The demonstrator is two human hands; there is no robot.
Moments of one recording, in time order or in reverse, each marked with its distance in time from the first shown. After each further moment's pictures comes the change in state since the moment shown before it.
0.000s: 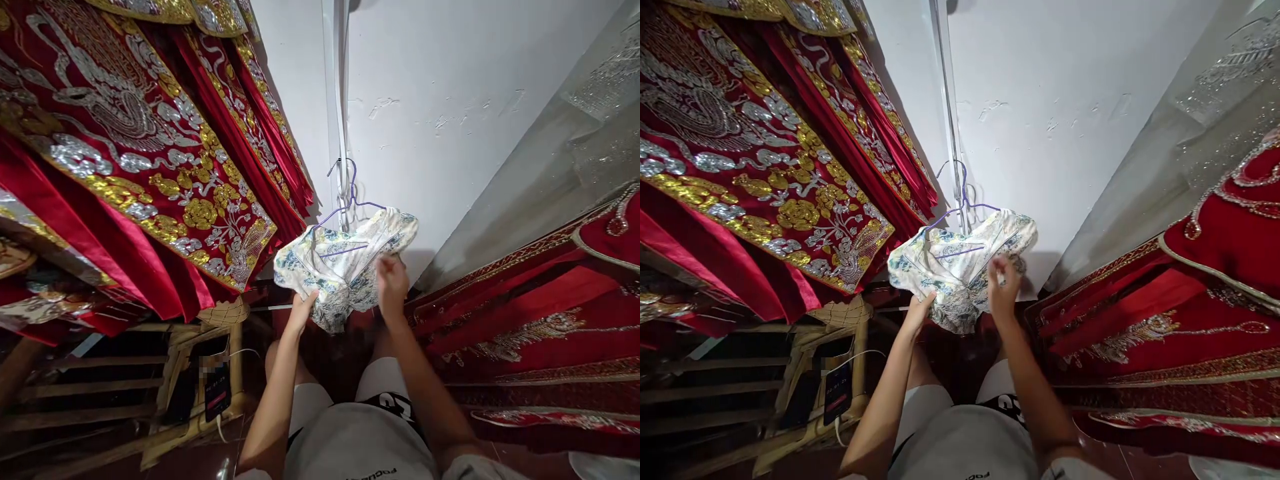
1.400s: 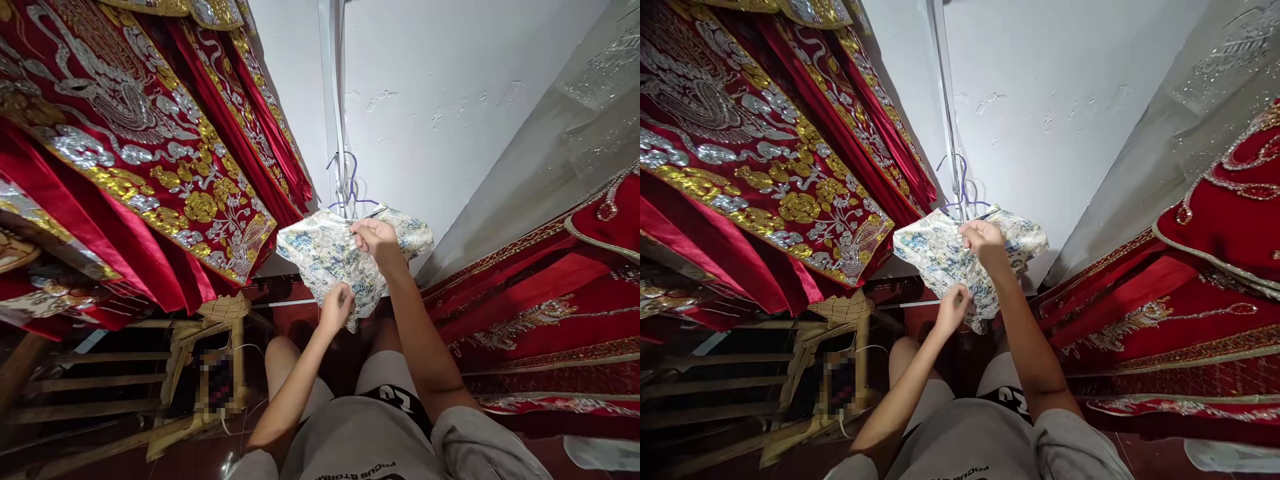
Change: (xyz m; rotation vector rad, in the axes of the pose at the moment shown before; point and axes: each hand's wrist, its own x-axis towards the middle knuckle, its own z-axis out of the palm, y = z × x) left_hand -0.043 -0.001 0.073 0.534 -0.254 0.559; right_hand 0.071 -0.091 0.013 0.368 -0.453 0.283
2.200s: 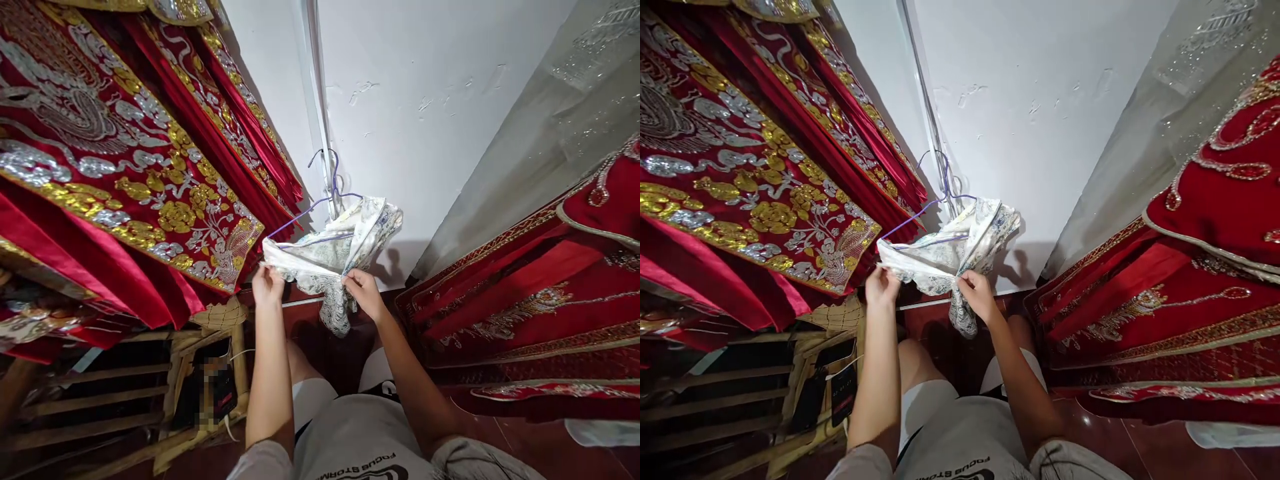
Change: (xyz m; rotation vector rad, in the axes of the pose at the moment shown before) left_hand 0.087 -0.035 -0.134 -0.831 0.645 -0.398; right_hand -0.071 0.110 0.004 -0.023 -0.050 0.098
